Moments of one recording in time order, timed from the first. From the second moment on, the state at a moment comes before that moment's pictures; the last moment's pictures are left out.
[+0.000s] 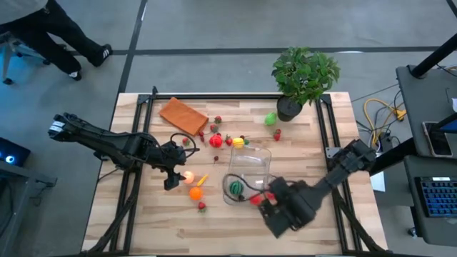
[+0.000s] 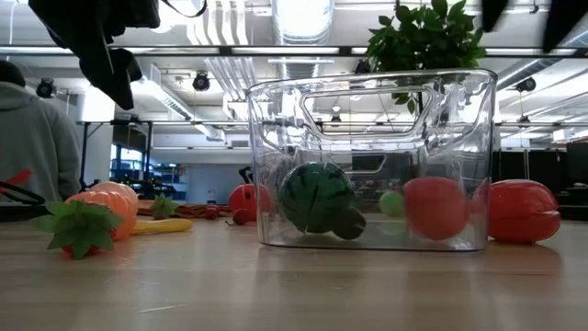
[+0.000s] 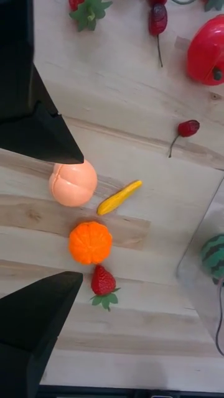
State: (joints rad) left arm -0.26 1.03 0.86 -0.81 -0.06 -0.51; right arm 0.68 1.89 1.73 -1.49 0.36 1.81
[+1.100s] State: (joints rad) left arm -0.32 1.42 0.80 -0.63 -0.21 -0.20; right arm 0.87 1.90 1.72 -1.53 0.36 2.20
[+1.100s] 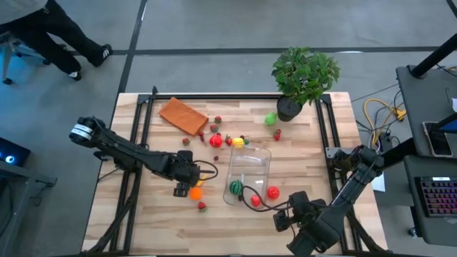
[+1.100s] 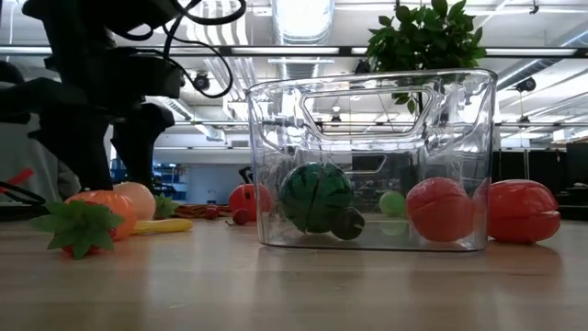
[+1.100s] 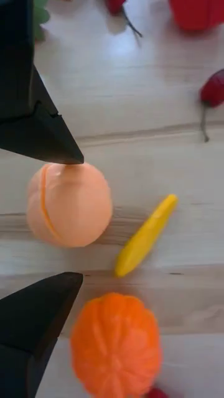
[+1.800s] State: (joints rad) left arm -0.32 1.50 0.78 -0.58 -0.17 -0.20; right arm 0.87 1.90 1.71 -1.53 0.36 2.19
